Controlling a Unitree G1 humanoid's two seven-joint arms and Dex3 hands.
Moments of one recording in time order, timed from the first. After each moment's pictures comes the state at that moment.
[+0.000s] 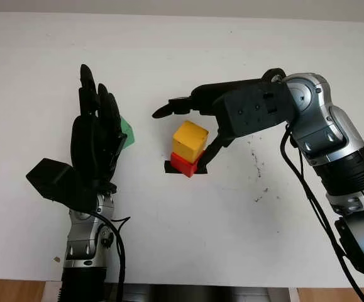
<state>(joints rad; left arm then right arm) -0.27 -0.01 0.12 0.00 -0.18 -0.15 -0.04 -0.97 -0.55 0.37 0.20 -0.35 0.04 1.00</state>
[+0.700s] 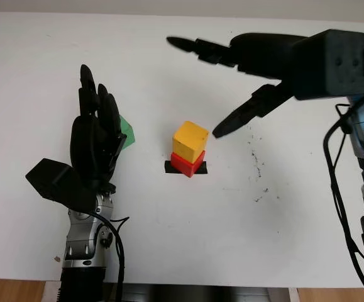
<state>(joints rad) -0.27 0.00 0.14 0.00 -0.19 -0.14 -0.05 -0.86 -0.65 0.05 0.00 -0.12 0.20 0.86</state>
